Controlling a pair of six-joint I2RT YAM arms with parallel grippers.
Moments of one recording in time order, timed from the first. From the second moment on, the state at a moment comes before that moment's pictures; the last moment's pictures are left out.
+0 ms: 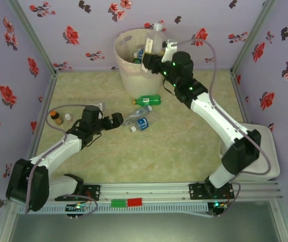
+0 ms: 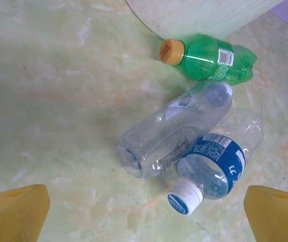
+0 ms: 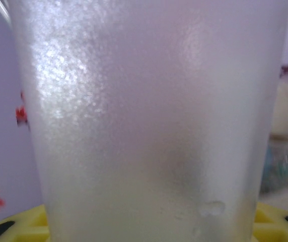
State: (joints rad) left arm -0.42 1.19 0.63 -0.09 0.13 -0.60; right arm 0.57 1.64 1.62 0.03 -0.05 0.40
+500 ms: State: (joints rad) left arm -0.42 1.11 0.58 -0.12 0.15 -0.61; right arm 0.51 2.27 2.37 -0.08 -0.02 0.56
